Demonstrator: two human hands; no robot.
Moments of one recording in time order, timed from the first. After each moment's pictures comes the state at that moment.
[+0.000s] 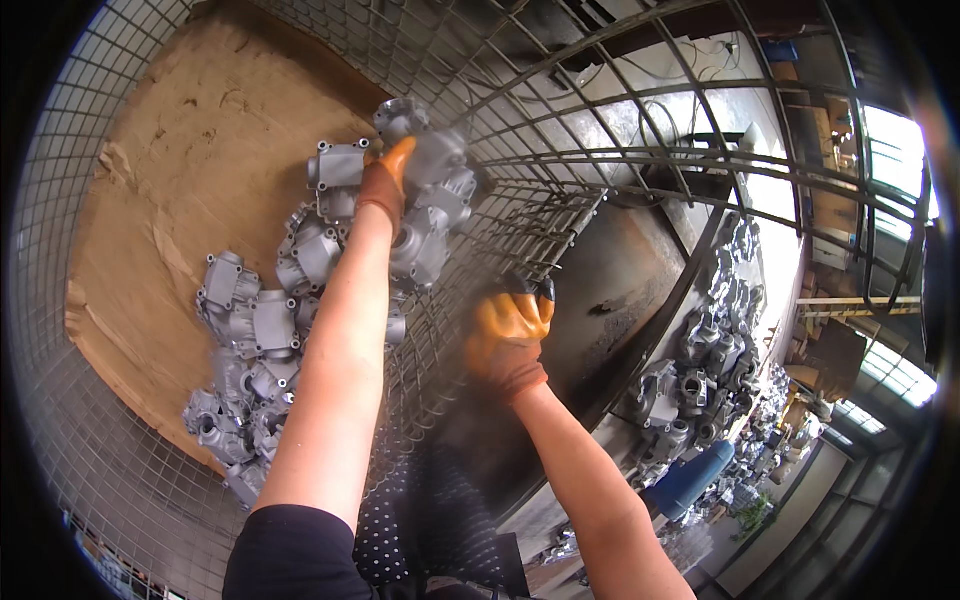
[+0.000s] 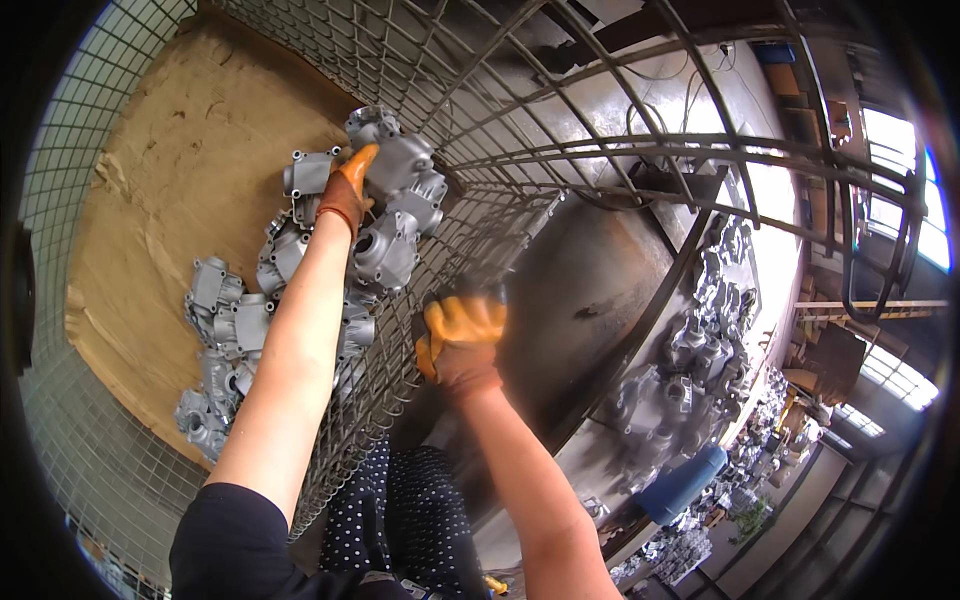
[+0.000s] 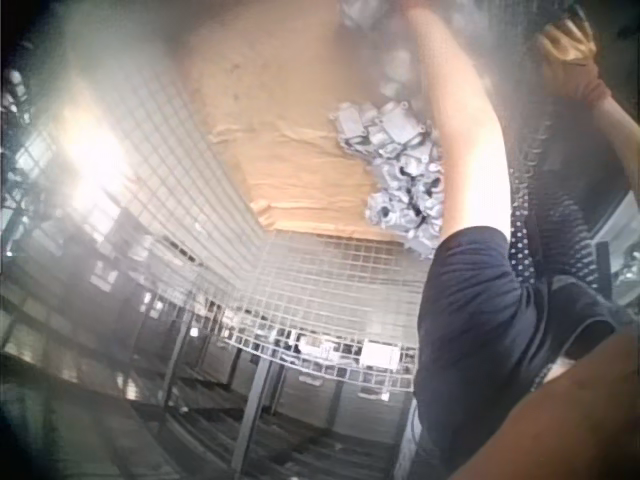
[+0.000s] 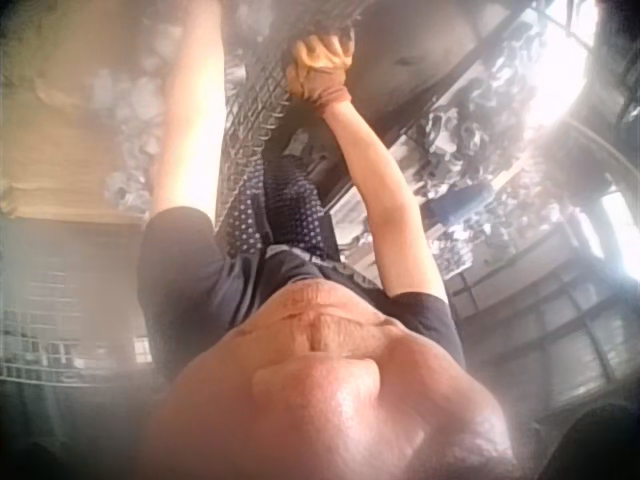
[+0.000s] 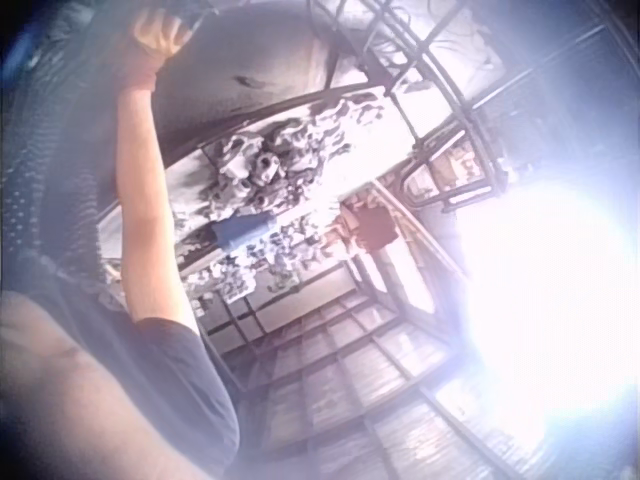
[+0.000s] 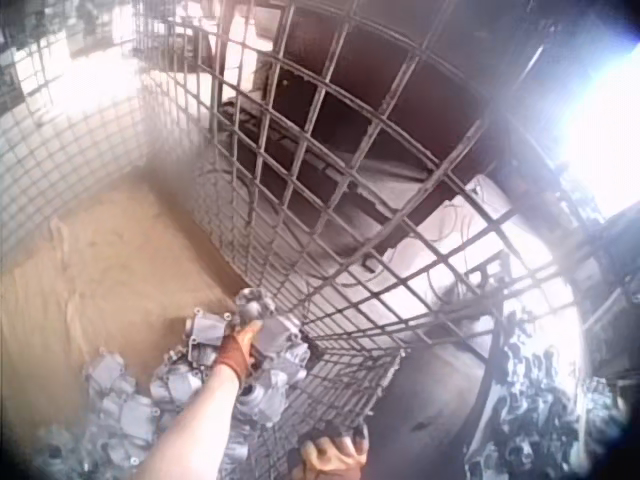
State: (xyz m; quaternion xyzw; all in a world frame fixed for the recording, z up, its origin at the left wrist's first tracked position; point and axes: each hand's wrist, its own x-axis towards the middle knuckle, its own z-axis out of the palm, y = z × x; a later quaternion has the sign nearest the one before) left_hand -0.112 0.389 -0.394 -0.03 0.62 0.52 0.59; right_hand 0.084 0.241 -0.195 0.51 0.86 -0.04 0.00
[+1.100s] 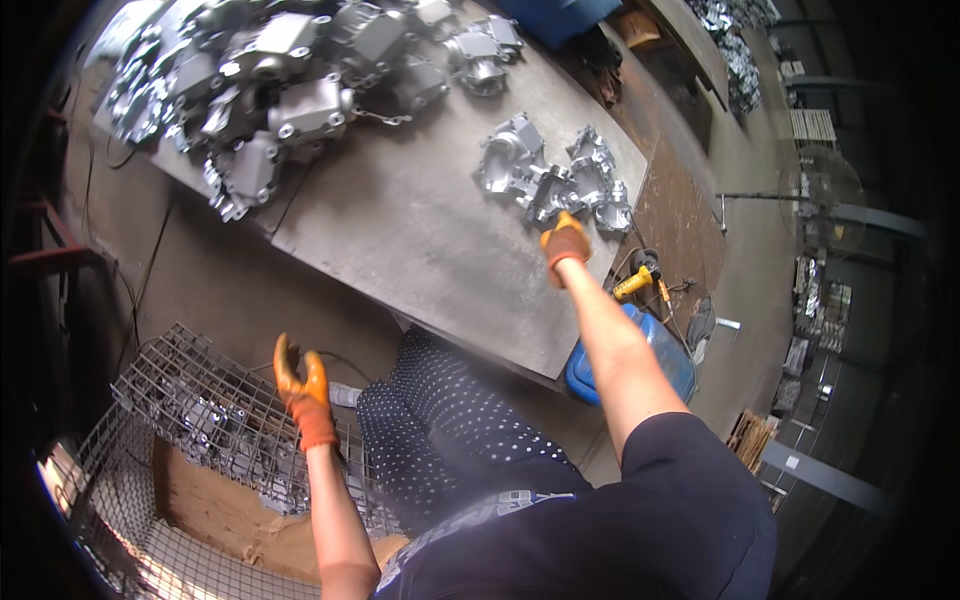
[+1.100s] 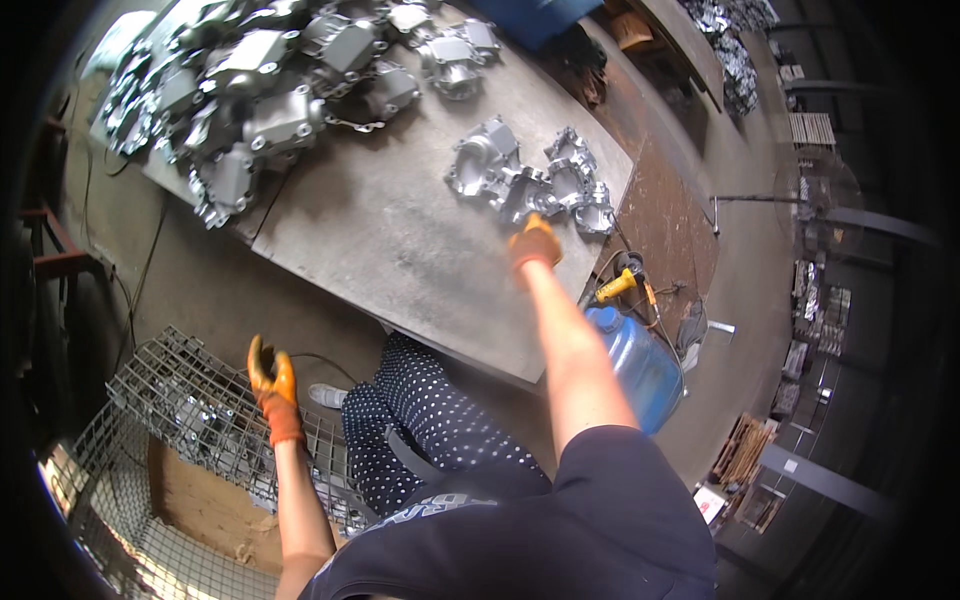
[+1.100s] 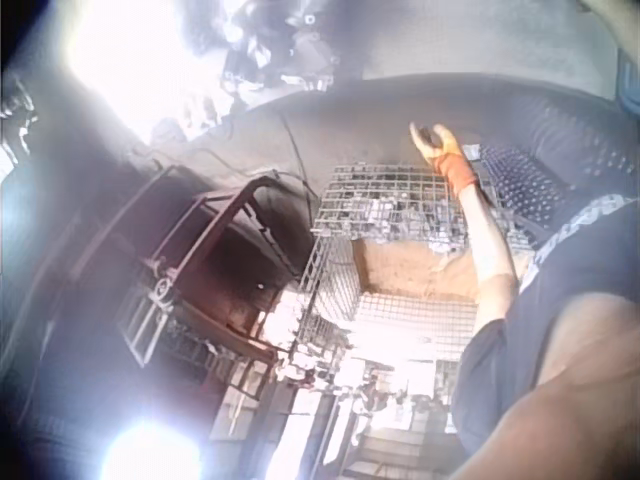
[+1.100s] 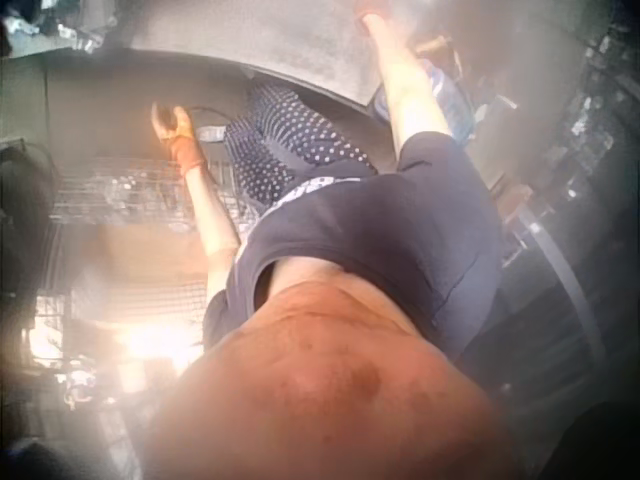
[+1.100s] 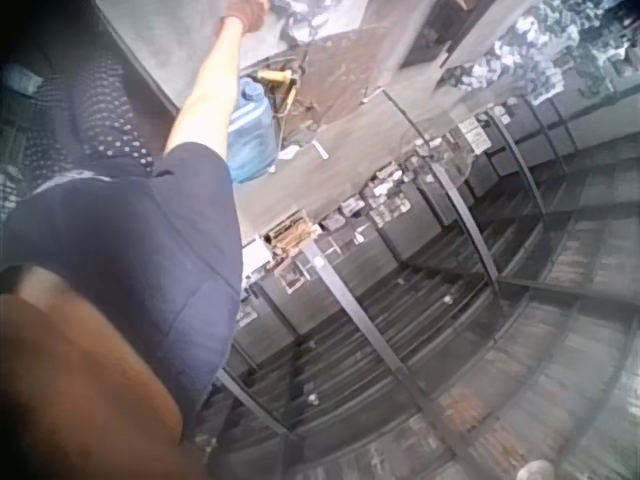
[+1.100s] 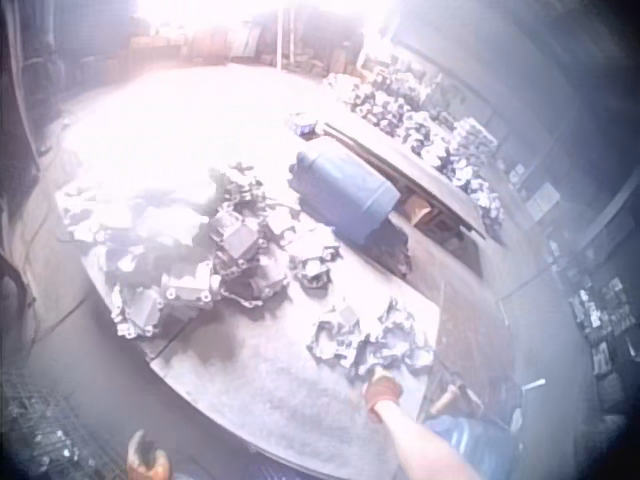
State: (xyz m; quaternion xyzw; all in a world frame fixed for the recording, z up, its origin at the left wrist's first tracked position) left_hand 0.256 -0.067 -0.143 0.72 0.43 0.09 0.53; right_hand 0.554 -0.451 -0.148 0.97 -0.19 -0.16 0.05
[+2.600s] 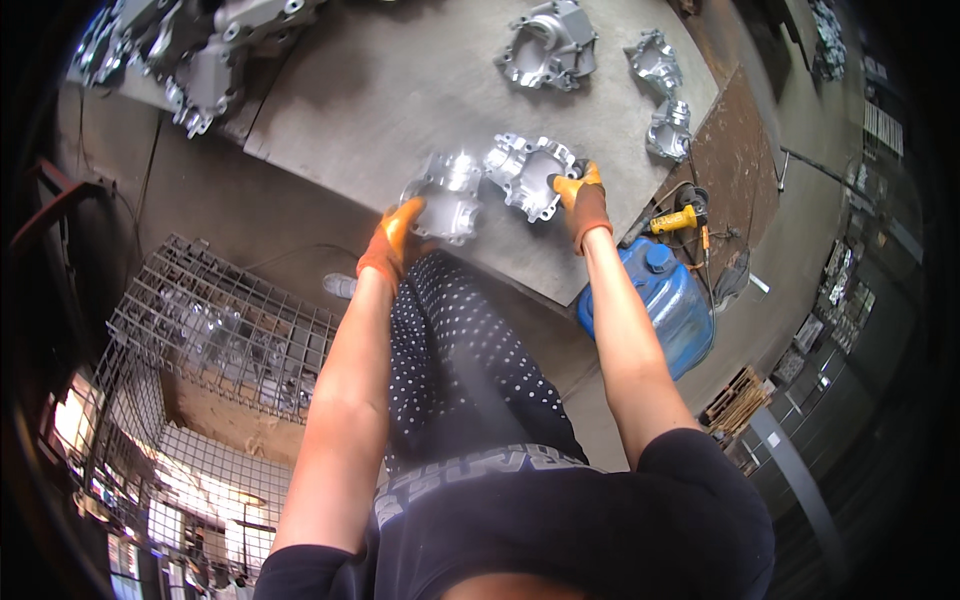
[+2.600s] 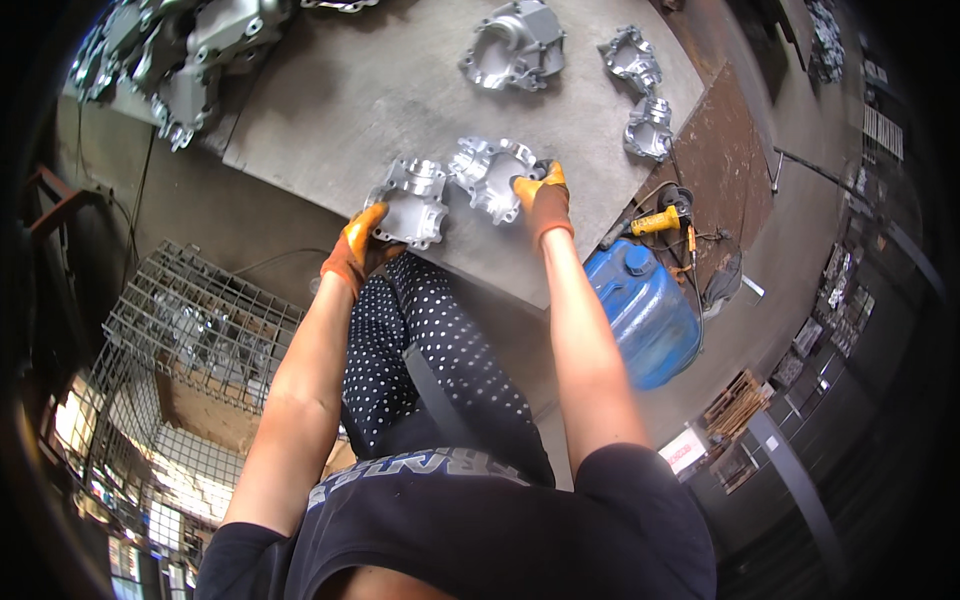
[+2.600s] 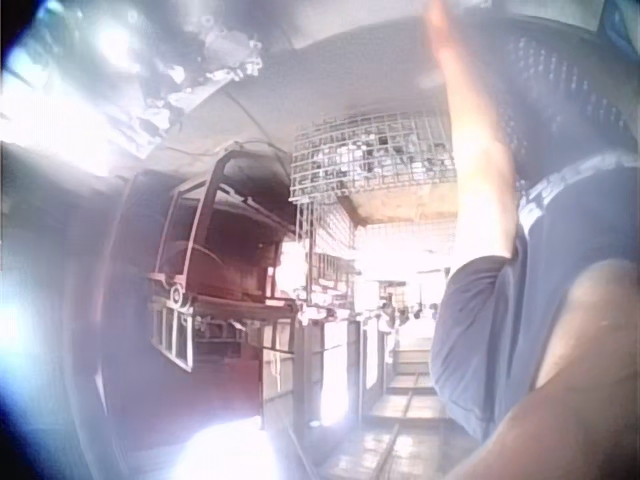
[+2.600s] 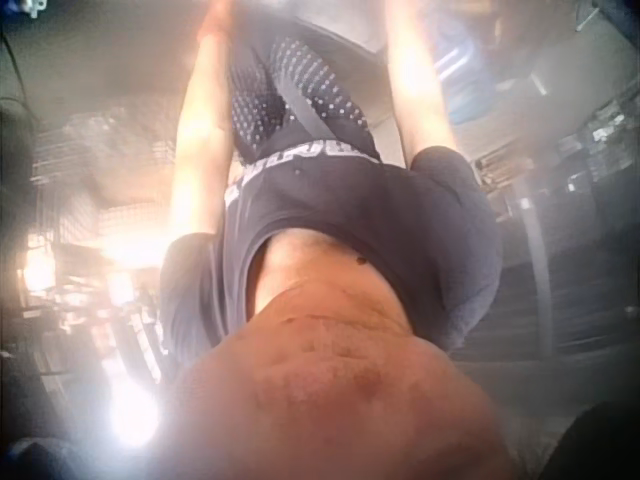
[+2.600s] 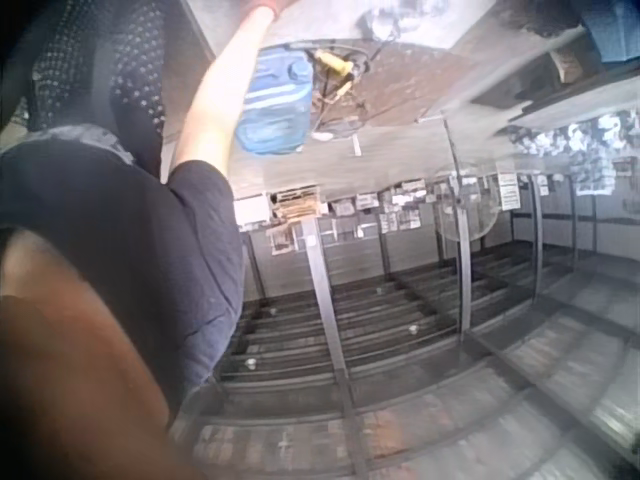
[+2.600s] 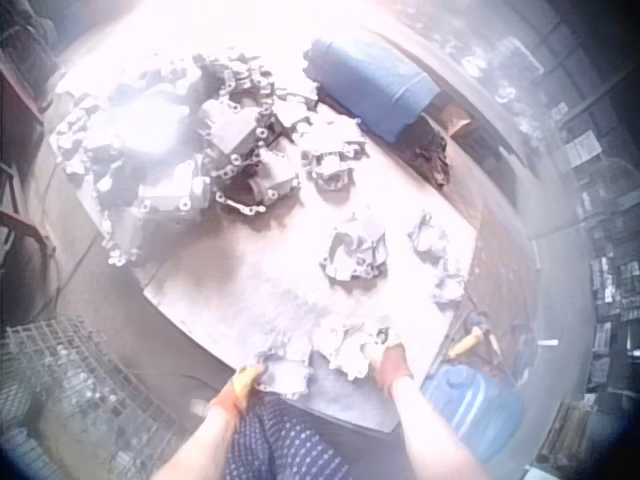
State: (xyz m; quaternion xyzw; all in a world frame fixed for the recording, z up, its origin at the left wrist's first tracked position) left_hand 0.367 -0.206 -0.231 0.25 0.52 -0.28 0.77; right_hand 0.499 -0.481 -0.192 0.89 -0.26 -0.22 -0.30
